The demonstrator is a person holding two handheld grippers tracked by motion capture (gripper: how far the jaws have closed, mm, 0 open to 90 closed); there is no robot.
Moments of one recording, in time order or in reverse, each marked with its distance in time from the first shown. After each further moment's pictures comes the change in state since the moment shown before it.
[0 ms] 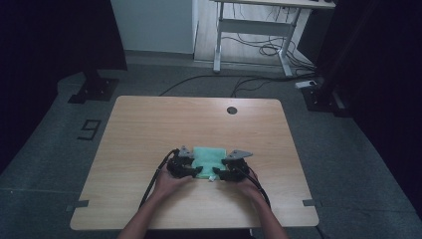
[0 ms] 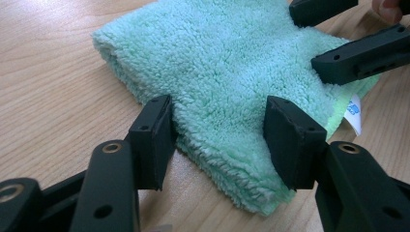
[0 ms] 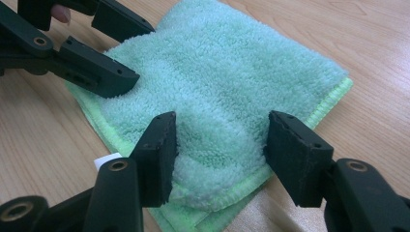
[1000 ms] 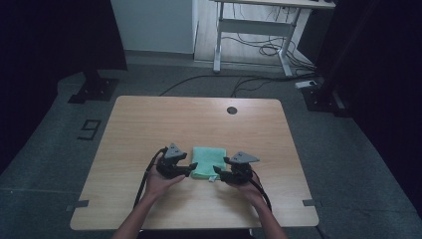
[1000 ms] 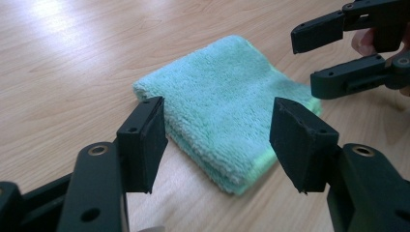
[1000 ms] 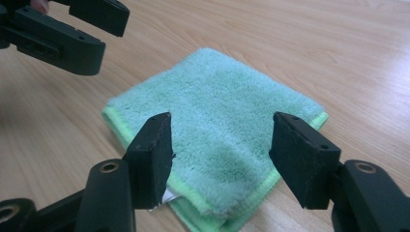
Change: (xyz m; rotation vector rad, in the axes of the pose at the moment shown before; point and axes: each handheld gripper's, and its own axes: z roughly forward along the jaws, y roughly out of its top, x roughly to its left) left arm -0.008 0.002 -0.057 -0.150 0.026 0.011; right arm 0.017 0.005 -0.030 -0.141 -0.034 0.001
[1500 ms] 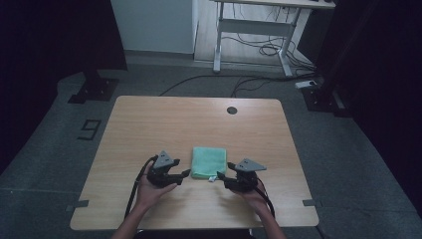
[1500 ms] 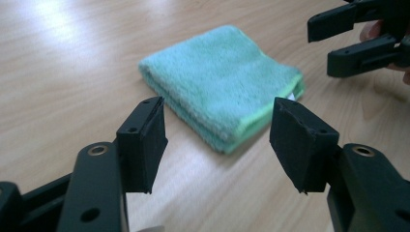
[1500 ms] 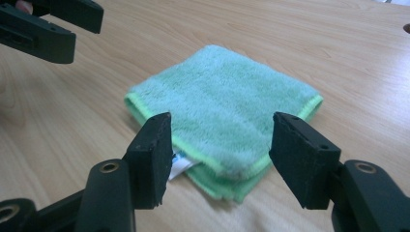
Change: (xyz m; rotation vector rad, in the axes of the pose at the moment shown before) left arm -0.007 -0.026 -0.031 -0.028 0.008 -0.010; right arm 0.009 -0.015 -0.026 -0.037 -0.003 0.019
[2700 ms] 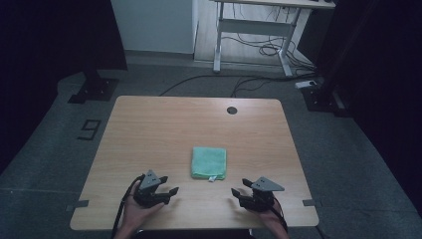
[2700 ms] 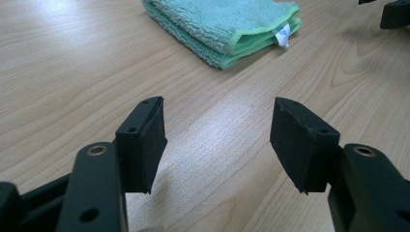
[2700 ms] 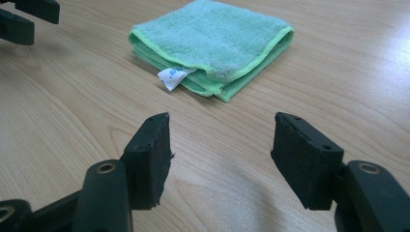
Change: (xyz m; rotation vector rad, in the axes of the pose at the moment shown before) left arm -0.008 -0.053 -0.029 0.031 0.020 -0.015; right arm 0.000 -0.047 -0.052 0.024 -0.035 0.025
